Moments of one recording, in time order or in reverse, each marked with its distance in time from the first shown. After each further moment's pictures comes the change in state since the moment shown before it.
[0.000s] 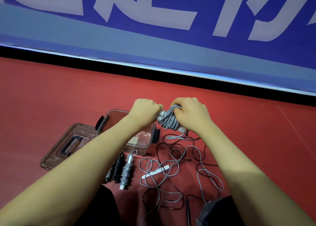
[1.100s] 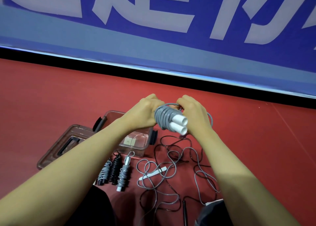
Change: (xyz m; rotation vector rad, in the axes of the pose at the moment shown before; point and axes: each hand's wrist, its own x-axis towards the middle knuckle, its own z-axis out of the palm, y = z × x) left_hand -0.012 -0.005 -0.009 -0.886 0.439 0.253; right_hand -0.007 0.017 0.004 0.050 0.227 -0.122
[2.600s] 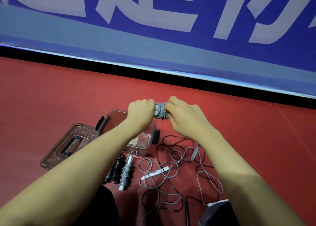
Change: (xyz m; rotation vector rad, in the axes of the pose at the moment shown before) left_hand 0.004 -0.005 0.012 0.782 -0.310 -0.578; right_hand 0.000 -0.026 -0.008 -0.264 -0.256 -0.246
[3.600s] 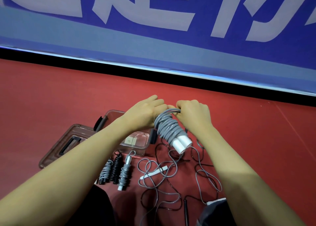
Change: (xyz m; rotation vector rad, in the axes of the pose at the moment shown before) left_hand -0.003 -0.007 -0.007 -0.365 0.499 0.832; right_hand 0.001 0.019 0.004 0.031 0.010 0.328
